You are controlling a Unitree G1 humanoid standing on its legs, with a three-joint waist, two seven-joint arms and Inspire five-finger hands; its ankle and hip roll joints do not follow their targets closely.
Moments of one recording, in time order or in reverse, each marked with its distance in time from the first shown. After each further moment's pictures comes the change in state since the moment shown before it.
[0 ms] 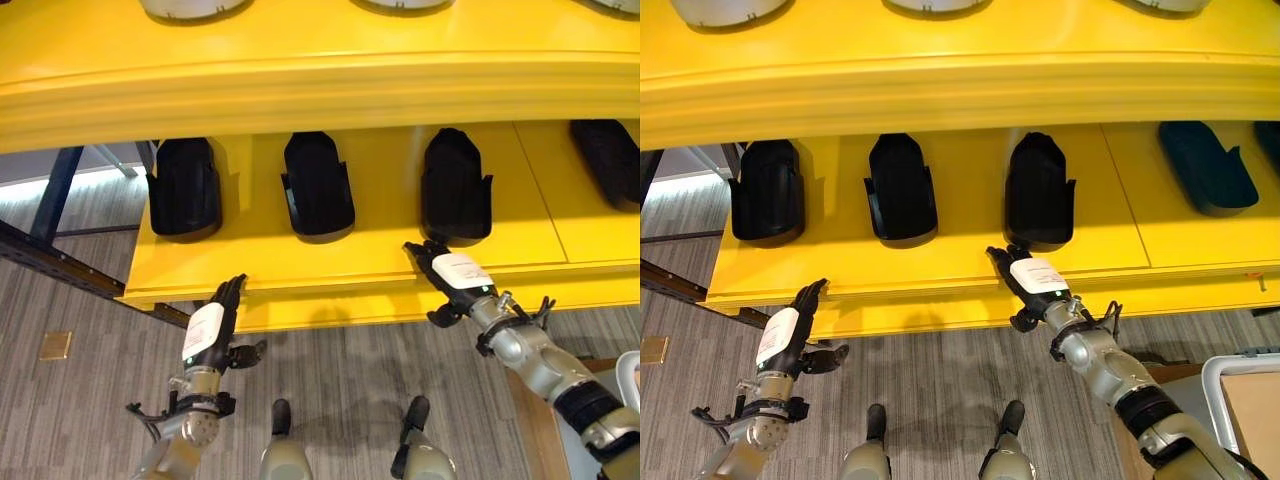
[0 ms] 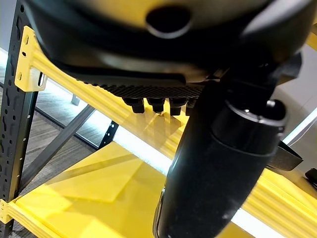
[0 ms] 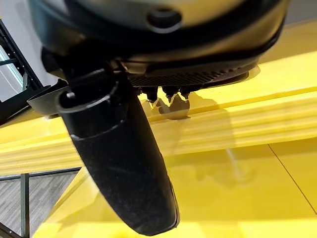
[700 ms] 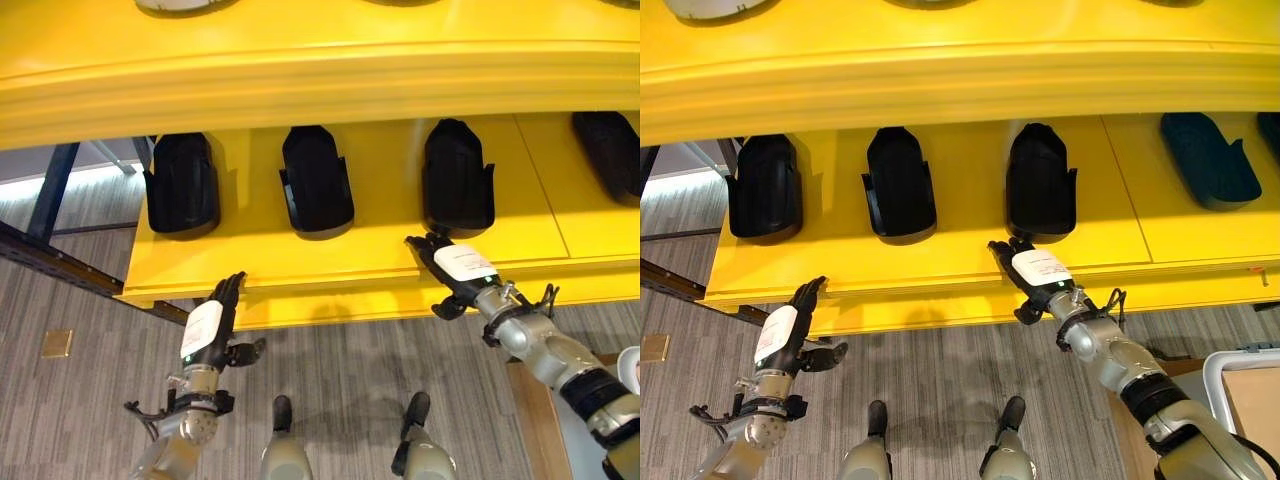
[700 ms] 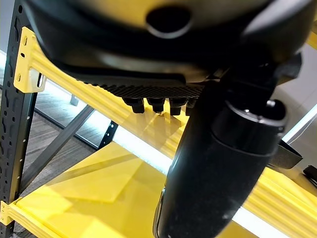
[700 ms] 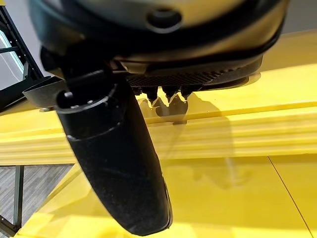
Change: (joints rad) left arm -0.005 0.008 0.004 -0.001 0.000 -0.007 0.000; right arm -0.064 -0.043 0.031 0.031 -0.028 -0.021 0.012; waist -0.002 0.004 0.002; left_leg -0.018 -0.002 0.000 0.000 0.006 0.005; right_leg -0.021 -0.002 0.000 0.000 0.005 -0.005
